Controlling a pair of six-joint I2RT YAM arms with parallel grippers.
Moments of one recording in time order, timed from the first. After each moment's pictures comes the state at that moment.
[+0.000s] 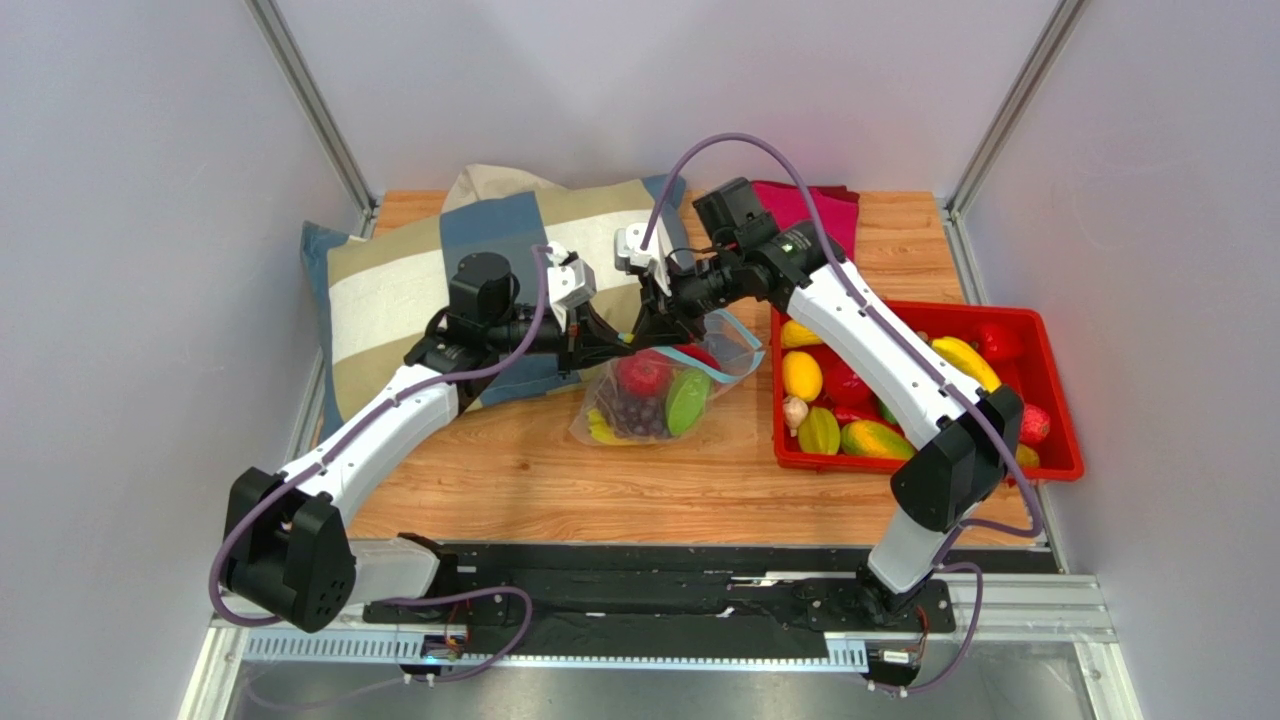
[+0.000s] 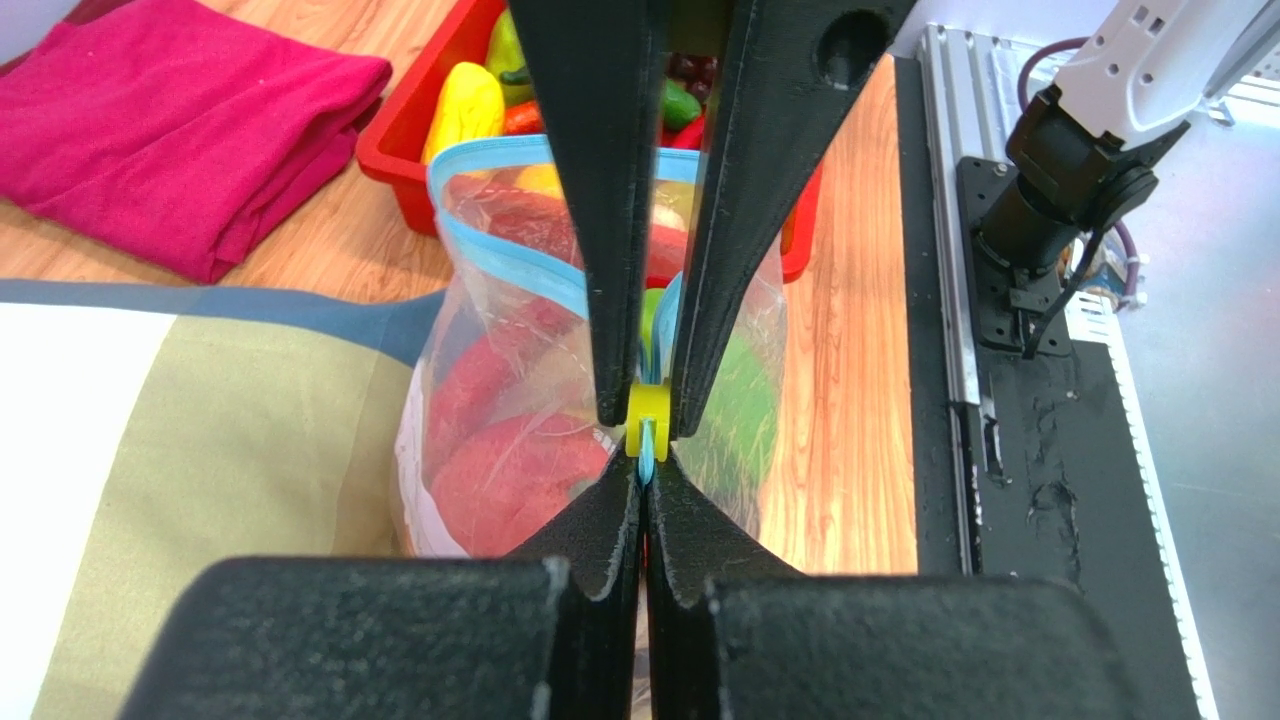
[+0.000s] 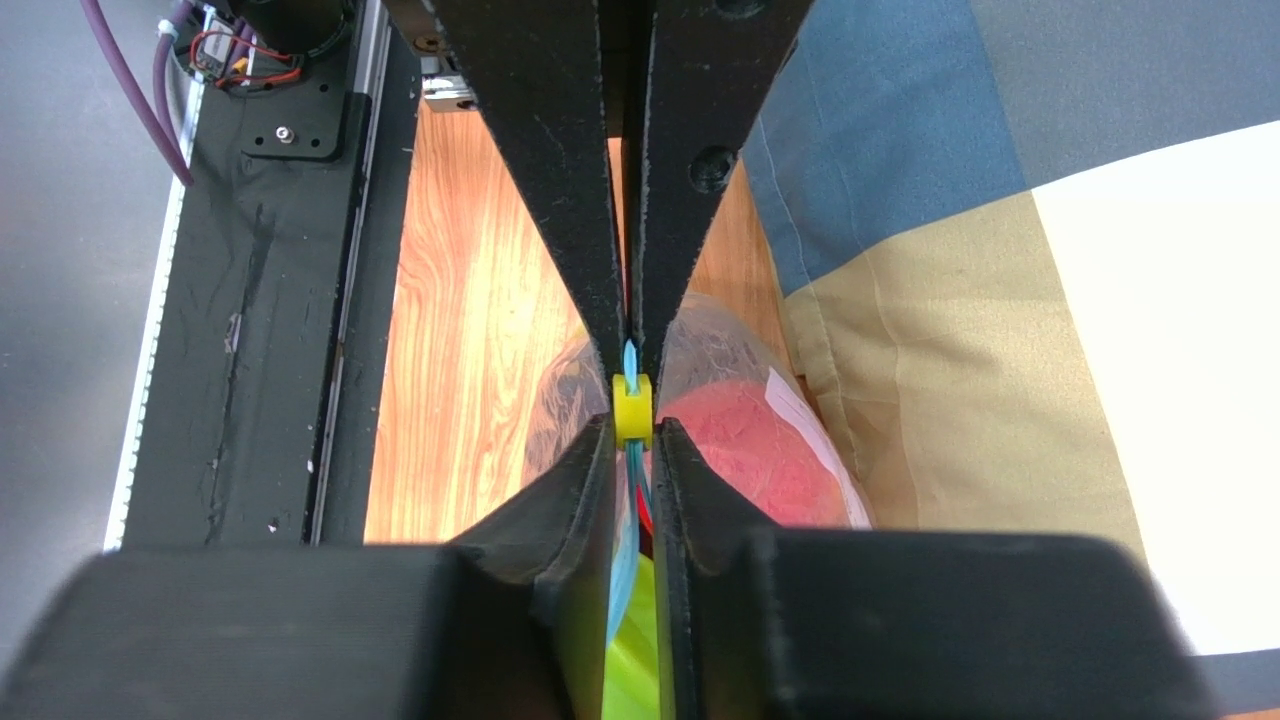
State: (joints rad) left arm -0.42 1.27 0.93 0.06 1.01 0.15; right arm 0.63 1.71 1.78 -0.93 -0.83 -0.67
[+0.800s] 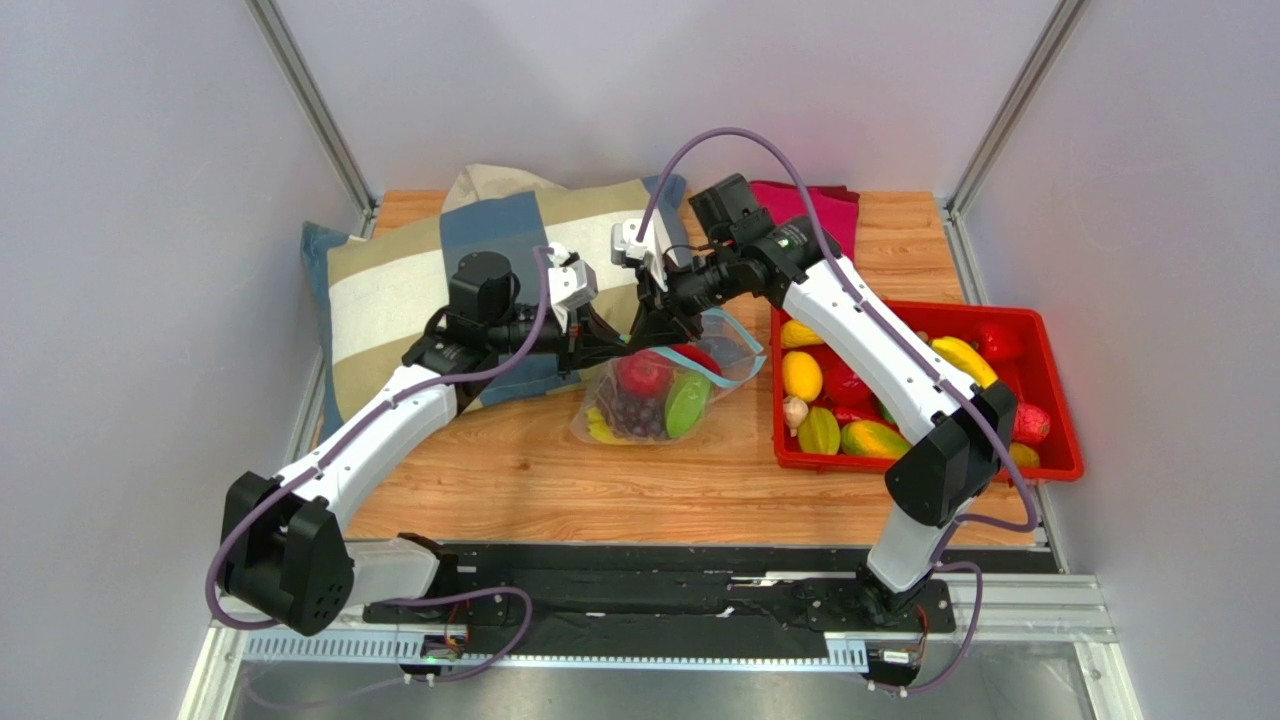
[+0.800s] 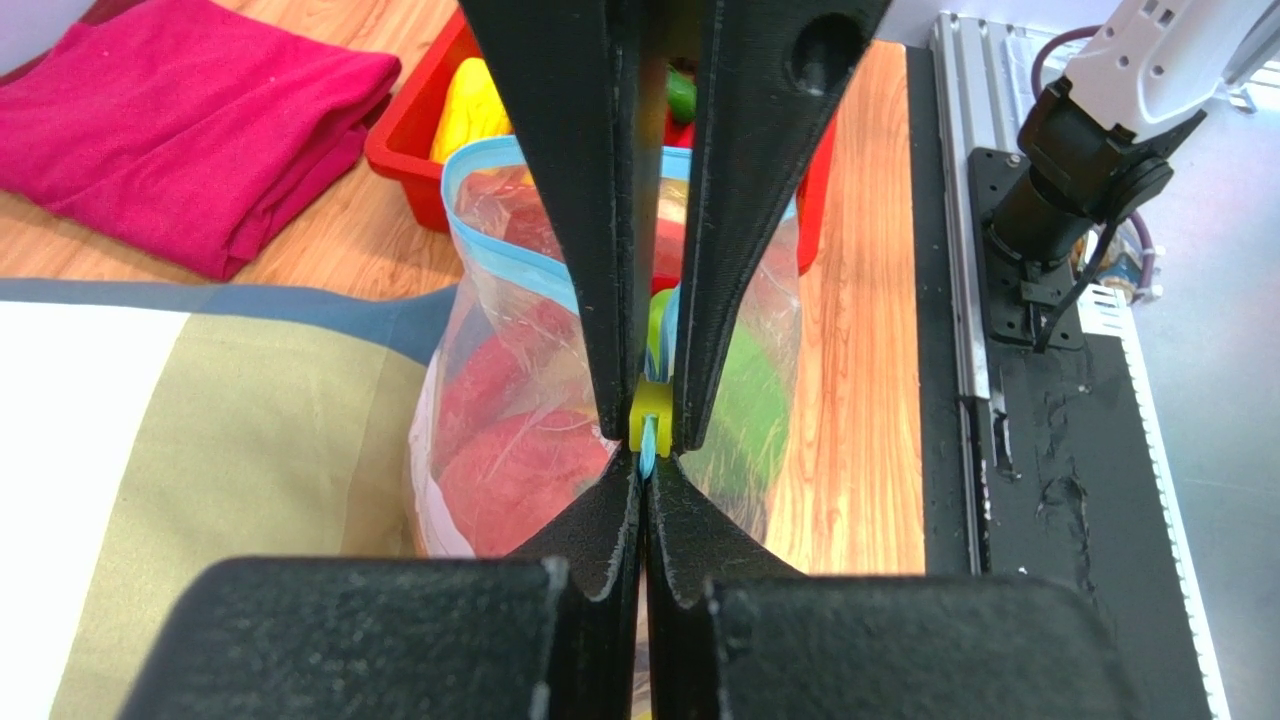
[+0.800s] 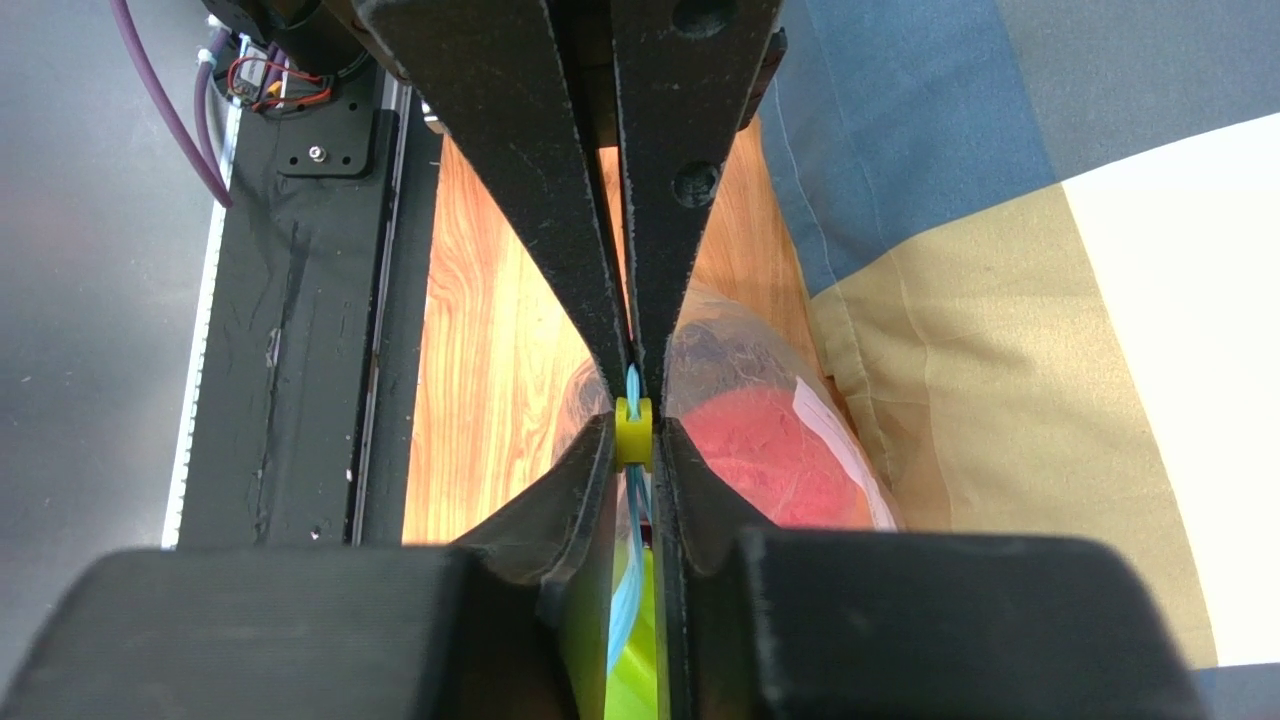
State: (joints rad) left arm -0.43 1.26 0.94 0.02 0.99 0.18; right arm 0.63 1.73 1.82 -0.96 -0.84 -0.62
